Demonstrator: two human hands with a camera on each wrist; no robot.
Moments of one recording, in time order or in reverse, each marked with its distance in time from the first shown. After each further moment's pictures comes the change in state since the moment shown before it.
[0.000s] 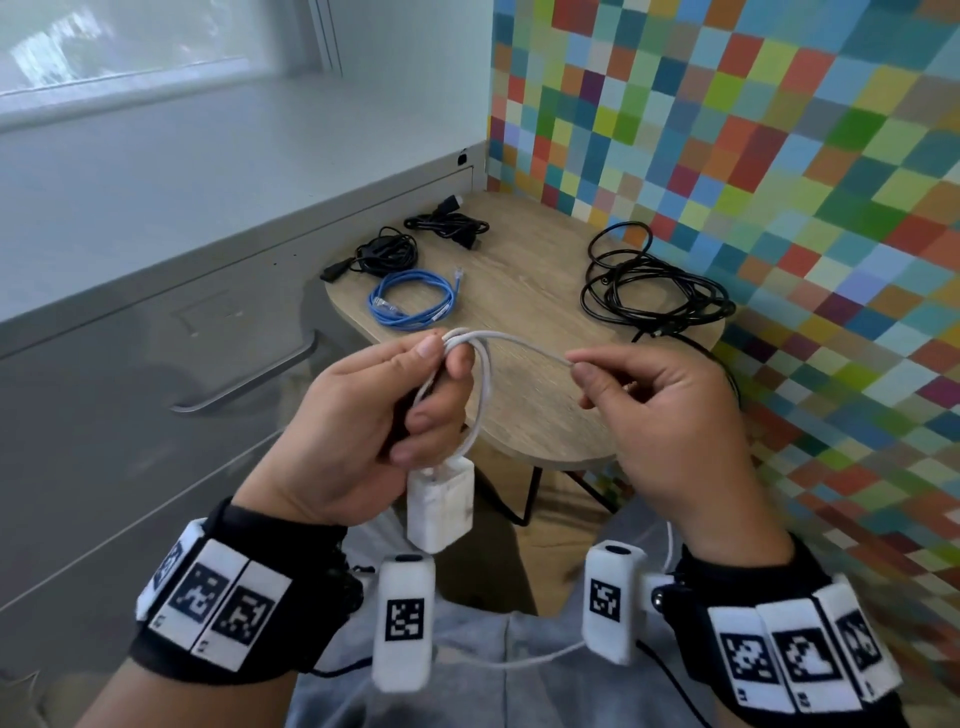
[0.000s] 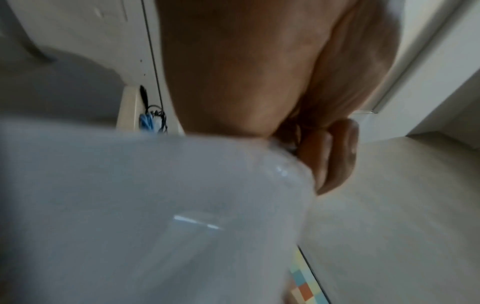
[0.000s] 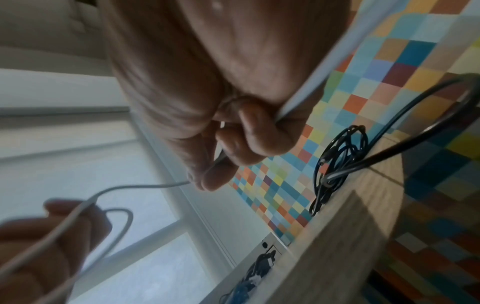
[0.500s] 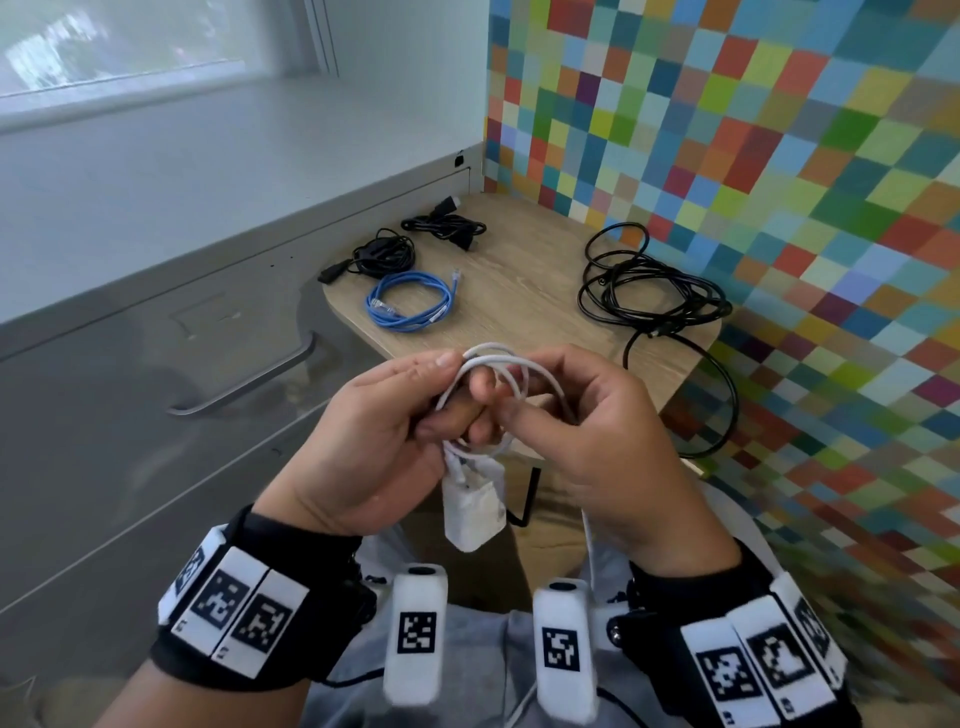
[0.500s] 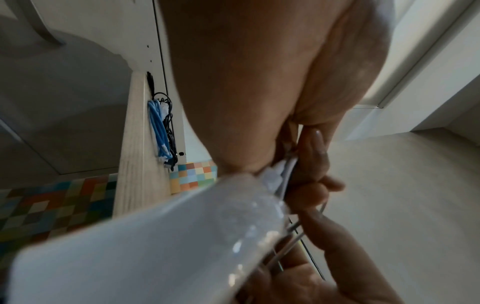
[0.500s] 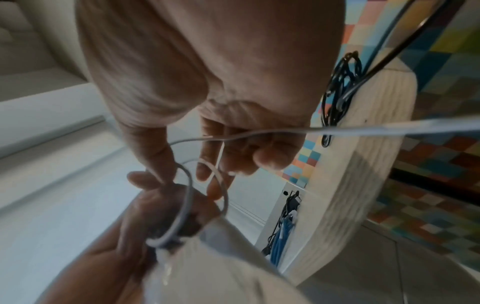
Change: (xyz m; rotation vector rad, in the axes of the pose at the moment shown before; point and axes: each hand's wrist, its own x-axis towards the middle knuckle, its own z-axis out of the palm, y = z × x) left_hand 0.006 -0.016 0.008 -0.015 0.033 0.011; right_hand -0.010 -0.016 0.033 0.375 -0.258 0.097
